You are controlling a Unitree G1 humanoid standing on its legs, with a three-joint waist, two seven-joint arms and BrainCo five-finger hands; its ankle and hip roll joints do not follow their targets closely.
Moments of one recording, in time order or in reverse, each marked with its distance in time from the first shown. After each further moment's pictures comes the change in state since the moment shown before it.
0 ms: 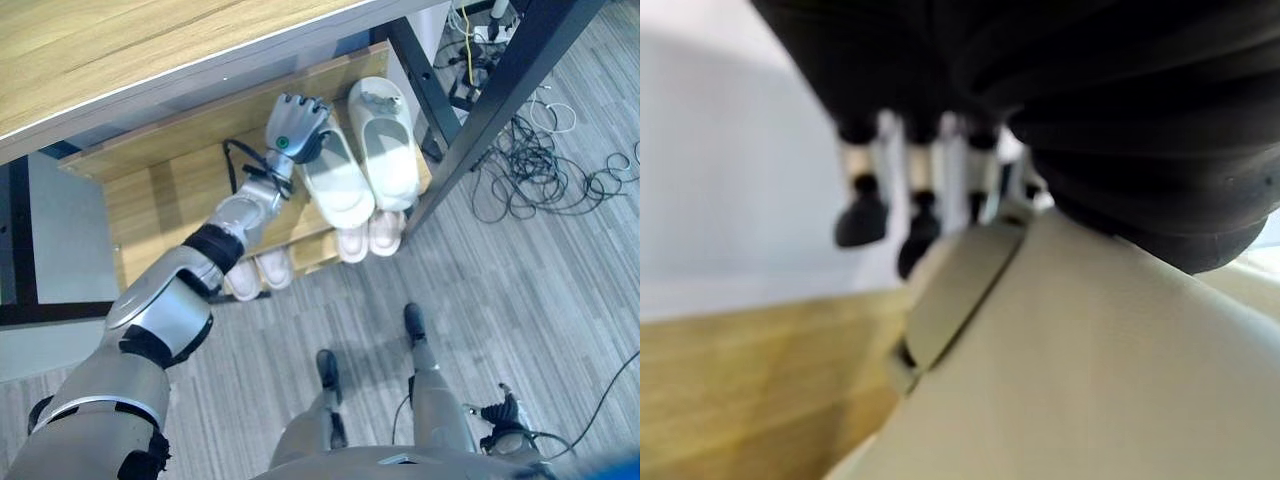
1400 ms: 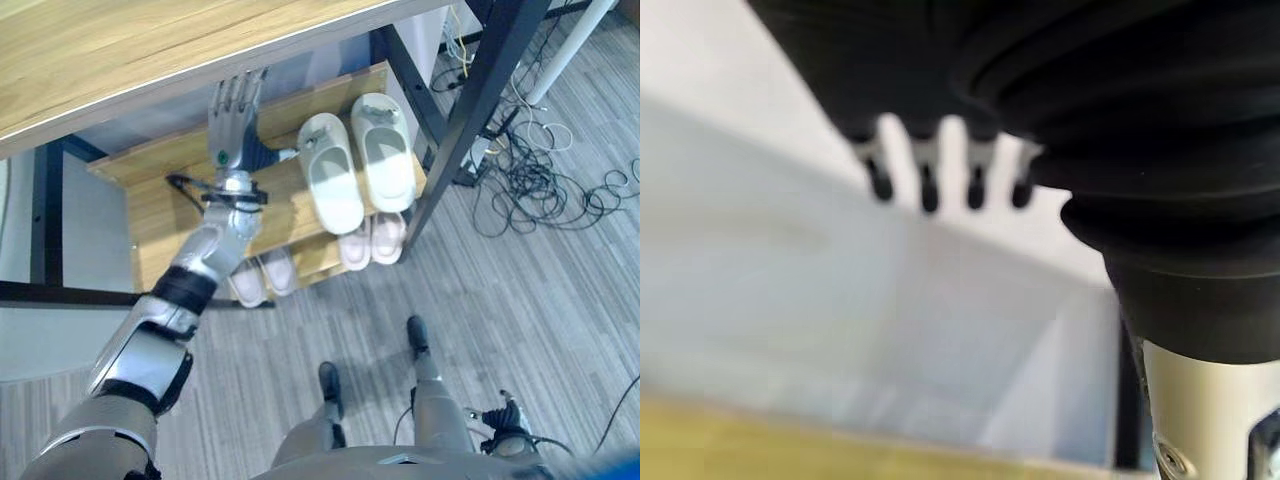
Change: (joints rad) left arm 0.399 0.060 0.409 -0.358 -0.218 -0.059 0.016; right arm 0.015 0.004 -0.044 0.003 0.038 0.017 0.042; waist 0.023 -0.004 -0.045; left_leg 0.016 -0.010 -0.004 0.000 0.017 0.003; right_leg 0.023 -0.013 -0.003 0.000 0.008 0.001
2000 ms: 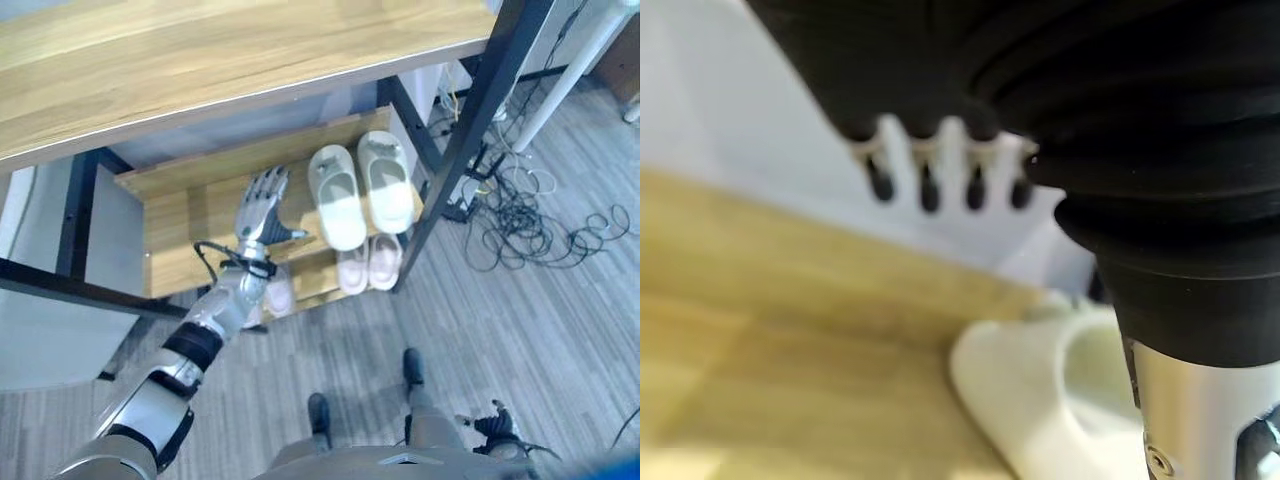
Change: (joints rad) left arm 0.207 -0.074 -0.098 0.086 0.000 -0.047 -0.096; right arm 0.007 0.032 -0.016 0.011 0.003 0.009 0.019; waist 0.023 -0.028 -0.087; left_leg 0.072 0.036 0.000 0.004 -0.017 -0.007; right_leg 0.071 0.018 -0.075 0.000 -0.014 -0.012
